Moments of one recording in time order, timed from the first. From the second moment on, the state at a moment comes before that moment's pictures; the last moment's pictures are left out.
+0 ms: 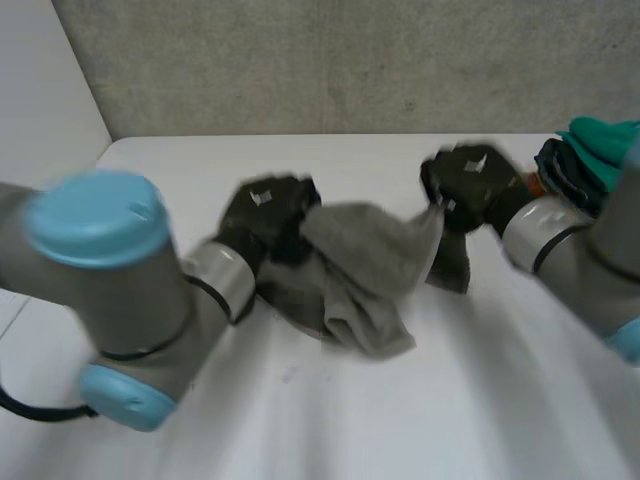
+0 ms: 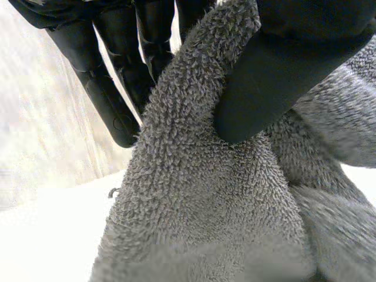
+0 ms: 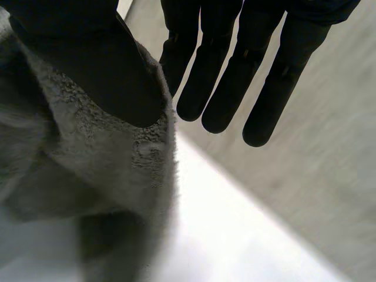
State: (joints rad) left arm 4.07 -1.93 -1.45 3.30 -1.56 3.06; right arm 1.90 -1.26 1.44 -0.09 1.24 2.82; left_hand 1.08 1.19 1.18 1.20 0.97; right_hand 1.12 1.17 1.18 1.20 0.98
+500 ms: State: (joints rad) left arm 4.22 -2.25 -1.09 3.11 -1.49 3.42; right arm 2.10 -1.01 1.21 0.03 1.39 2.78; left_hand 0.85 0.87 0.88 0.88 0.71; right_hand 1.12 1.17 1.18 1.20 0.98
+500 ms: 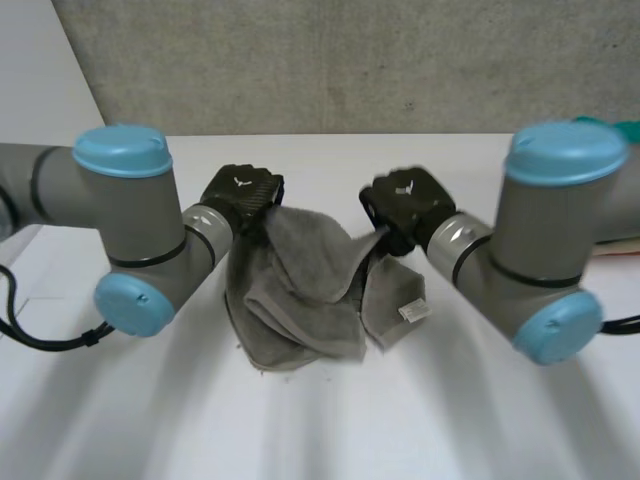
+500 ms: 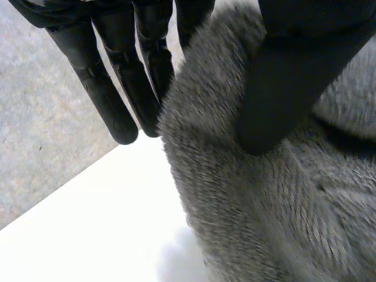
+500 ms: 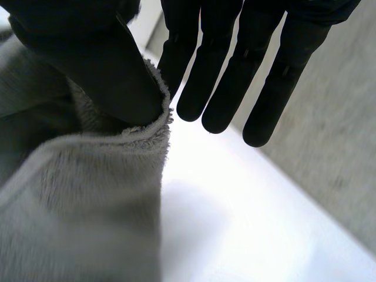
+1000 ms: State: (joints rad) left arm 3.99 -1.81 -1.67 3.28 -1.67 3.44; right arm 2.11 -0.88 1.17 -0.01 1.57 2.78; left_hand 0.51 0.51 0.51 0.51 0.34; right_hand 1.12 1.17 1.18 1.20 0.98
